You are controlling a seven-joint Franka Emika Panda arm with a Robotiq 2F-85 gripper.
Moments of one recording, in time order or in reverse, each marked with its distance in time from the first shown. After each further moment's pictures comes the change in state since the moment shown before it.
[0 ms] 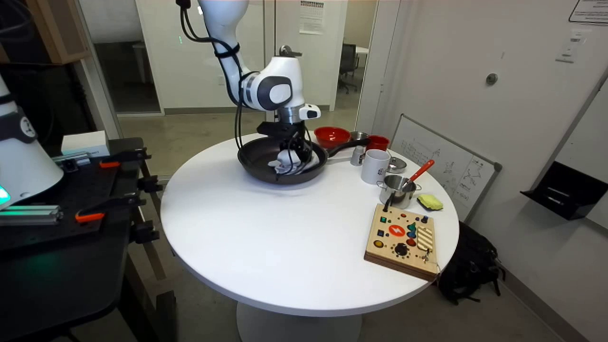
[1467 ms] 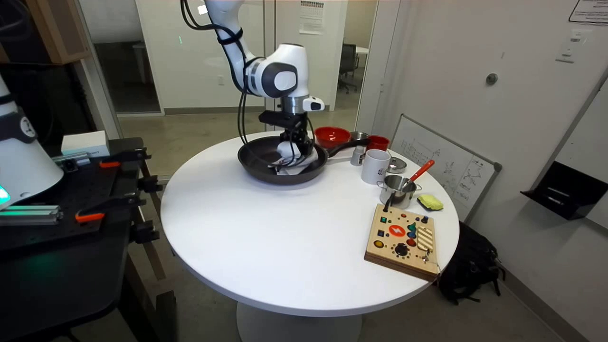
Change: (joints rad) arm -0.060 -0.057 0.068 0.014 0.004 -0.143 -0.019
